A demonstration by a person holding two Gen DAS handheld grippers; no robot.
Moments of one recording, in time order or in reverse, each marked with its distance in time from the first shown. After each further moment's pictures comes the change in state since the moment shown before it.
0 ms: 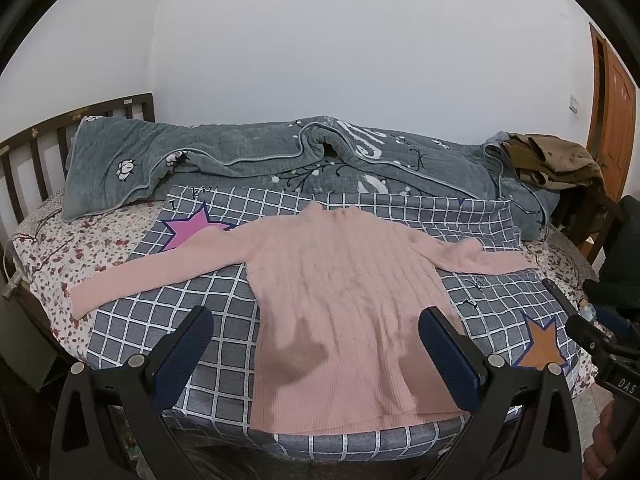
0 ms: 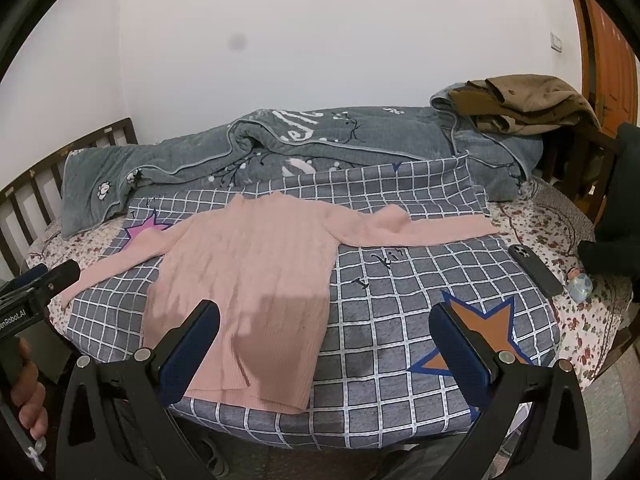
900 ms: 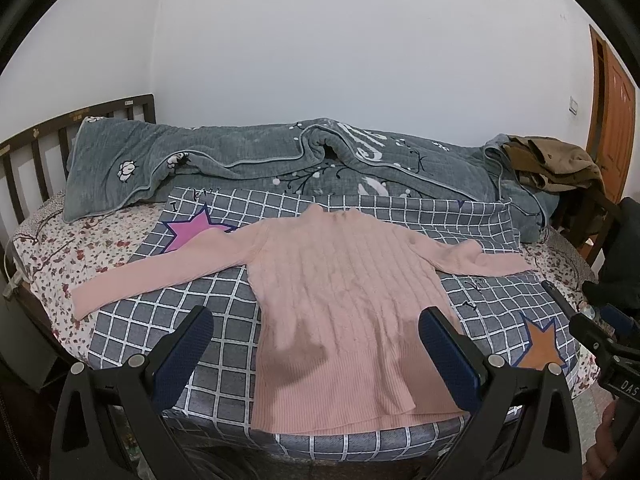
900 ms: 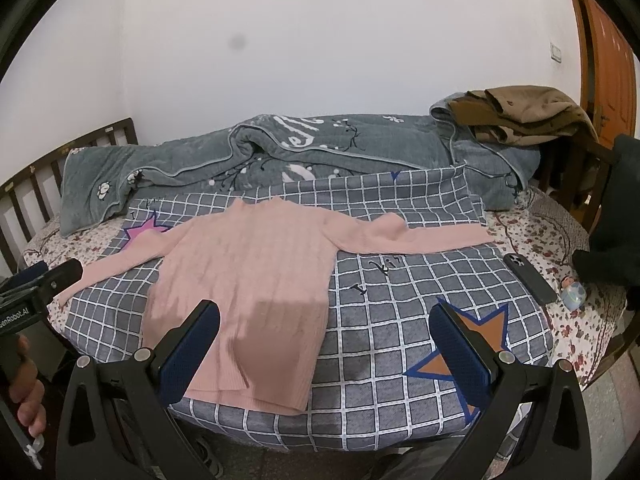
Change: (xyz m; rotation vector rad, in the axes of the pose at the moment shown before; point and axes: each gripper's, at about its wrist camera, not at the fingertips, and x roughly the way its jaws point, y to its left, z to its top) left arm -0.003 0.003 -0.002 -0.002 -0.008 -0.002; right arm -0.008 0.004 0.000 -0.025 -0.025 -0.017
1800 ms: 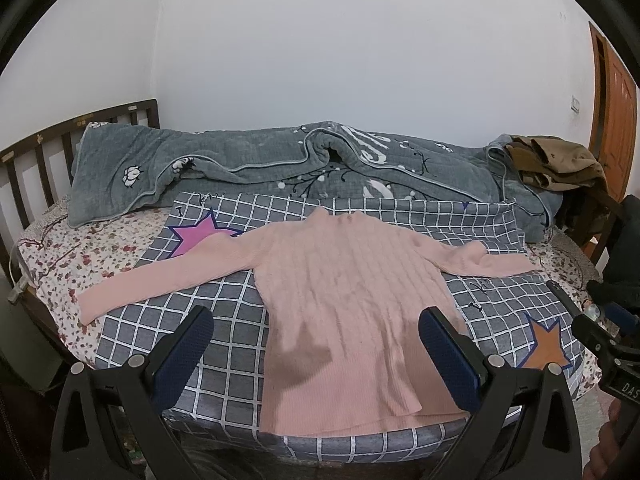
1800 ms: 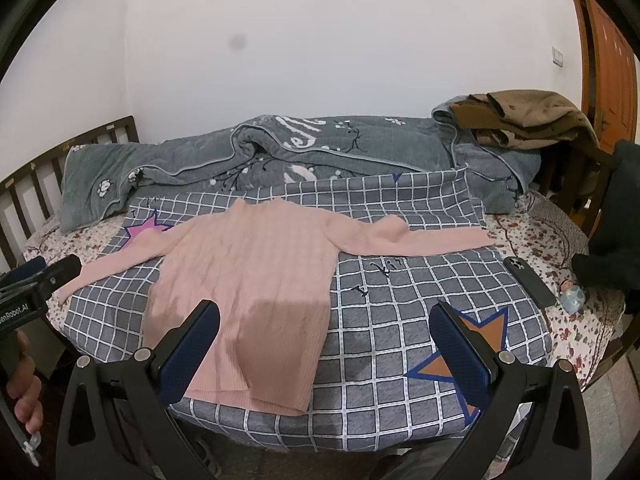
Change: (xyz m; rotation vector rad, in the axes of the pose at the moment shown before) left arm -0.004 0.001 0.002 0.011 -0.014 0.019; right arm -0.002 0.005 0.001 -0.020 -0.007 -0.006
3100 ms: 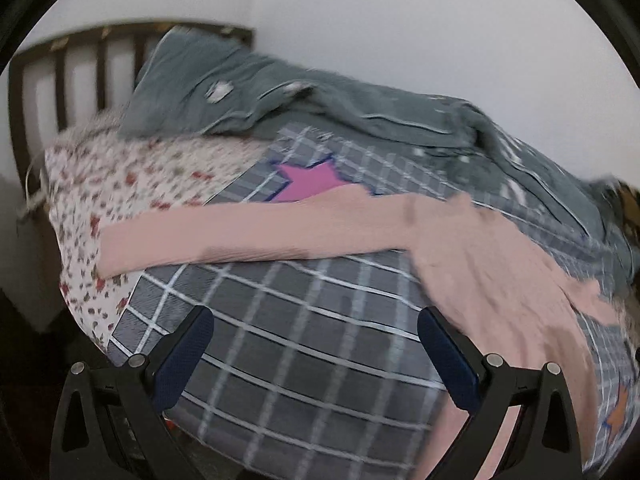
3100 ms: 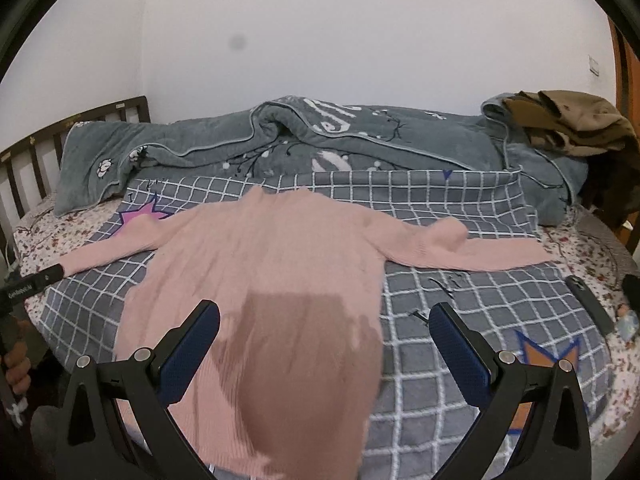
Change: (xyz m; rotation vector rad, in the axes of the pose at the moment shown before) left arm 0.143 0.192 -0.041 -0.281 0.099 0.182; right arm 0.137 0.056 -0.007 -0.061 -0.002 0.063
